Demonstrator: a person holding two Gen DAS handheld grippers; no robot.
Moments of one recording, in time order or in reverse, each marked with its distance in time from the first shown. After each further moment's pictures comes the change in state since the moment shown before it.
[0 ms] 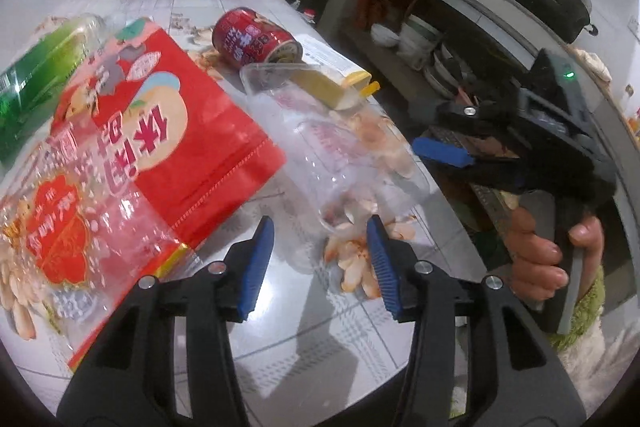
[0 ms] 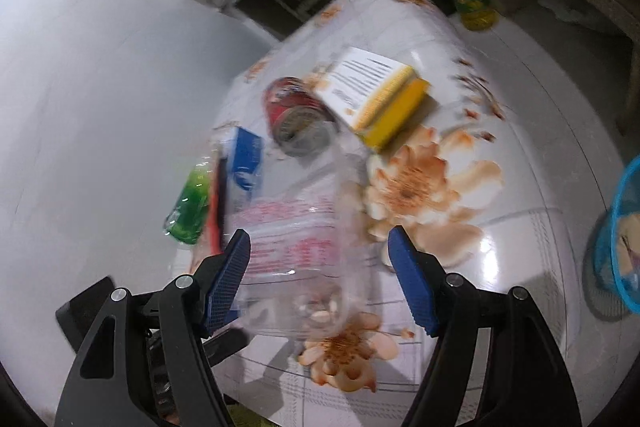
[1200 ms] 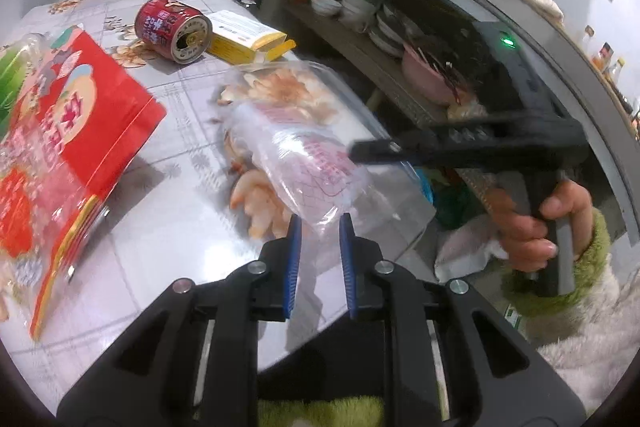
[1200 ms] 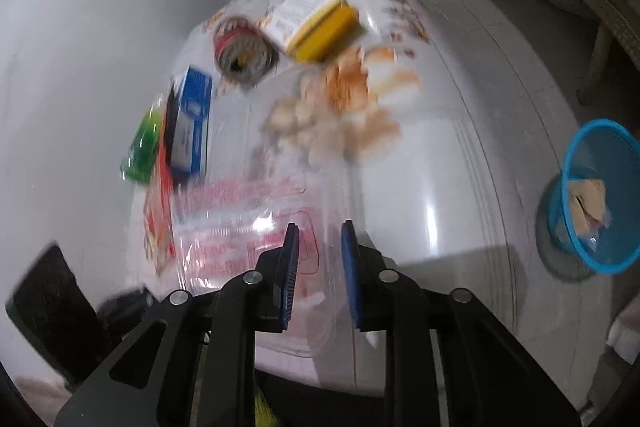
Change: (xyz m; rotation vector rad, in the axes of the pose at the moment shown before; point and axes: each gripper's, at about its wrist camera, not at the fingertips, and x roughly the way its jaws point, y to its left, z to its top) left arm -0.004 -0.049 -0.031 0.143 0.089 -0.110; right arm -0.025 -0.021 -0.054 0.043 0.212 -0.168
